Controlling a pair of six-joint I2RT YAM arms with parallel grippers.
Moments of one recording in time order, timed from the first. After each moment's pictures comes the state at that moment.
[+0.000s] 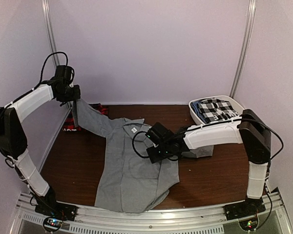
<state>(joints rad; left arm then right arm) -0.15 1.70 1.55 -0.51 -0.26 -0.23 0.98 1.97 1.34 -0.39 0.26 0.48</state>
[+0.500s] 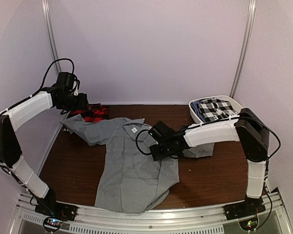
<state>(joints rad) -0.21 1.60 1.38 -0.52 -0.12 -0.24 0.93 1.99 1.34 -0.39 0.26 0.48</state>
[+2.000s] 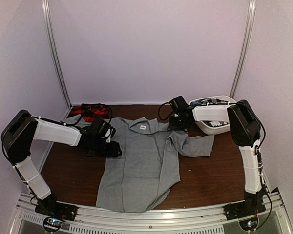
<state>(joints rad) -0.62 1.70 0.87 -0.17 0.09 -0.49 0.55 2.20 1.64 -0.38 0.27 0.44</state>
